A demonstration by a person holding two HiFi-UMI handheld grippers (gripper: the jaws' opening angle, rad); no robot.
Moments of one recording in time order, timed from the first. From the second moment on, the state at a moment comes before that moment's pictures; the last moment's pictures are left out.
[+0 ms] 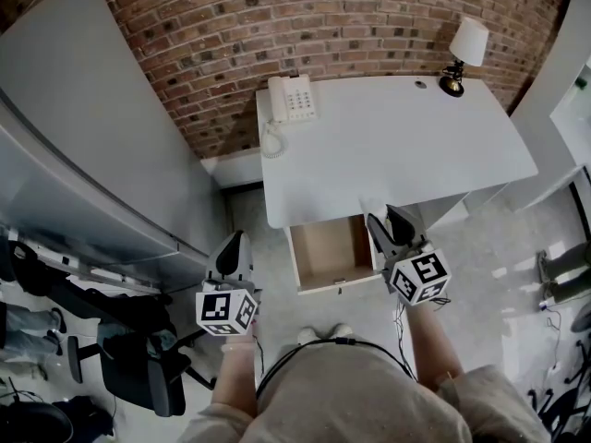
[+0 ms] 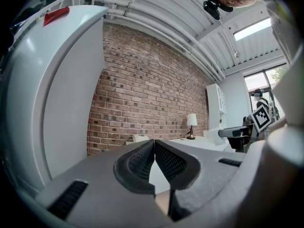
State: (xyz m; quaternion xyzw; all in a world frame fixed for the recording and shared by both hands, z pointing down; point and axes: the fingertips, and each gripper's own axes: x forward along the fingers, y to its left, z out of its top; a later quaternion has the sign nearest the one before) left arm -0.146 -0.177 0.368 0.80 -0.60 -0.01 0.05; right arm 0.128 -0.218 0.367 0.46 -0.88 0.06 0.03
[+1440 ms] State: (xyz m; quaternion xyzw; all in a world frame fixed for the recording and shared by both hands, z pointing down) left arm -0.144 -0.192 0.376 0.80 -0.60 0.00 0.05; right arm 0.133 -0.233 0.372 0.46 -0.88 0.05 0.03
